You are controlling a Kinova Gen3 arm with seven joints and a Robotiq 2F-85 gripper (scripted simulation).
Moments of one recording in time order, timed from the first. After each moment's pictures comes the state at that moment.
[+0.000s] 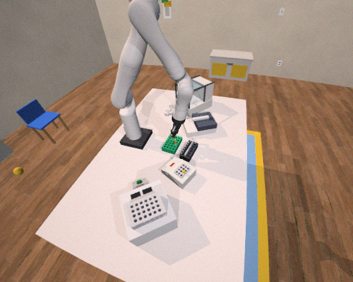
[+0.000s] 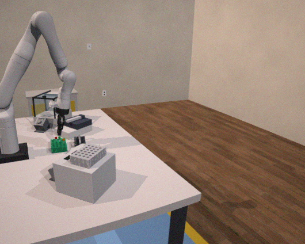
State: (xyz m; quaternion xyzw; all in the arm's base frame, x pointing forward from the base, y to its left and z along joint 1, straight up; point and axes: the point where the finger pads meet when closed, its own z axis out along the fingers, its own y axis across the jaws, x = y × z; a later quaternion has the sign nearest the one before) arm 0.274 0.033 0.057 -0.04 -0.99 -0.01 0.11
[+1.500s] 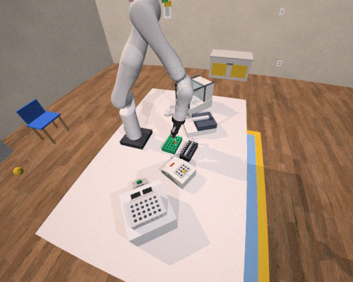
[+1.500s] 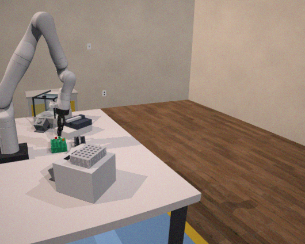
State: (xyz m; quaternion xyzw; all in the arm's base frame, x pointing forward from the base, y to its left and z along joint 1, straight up) arm 0.274 0.033 0.053 -0.04 -0.99 -0.01 0.11
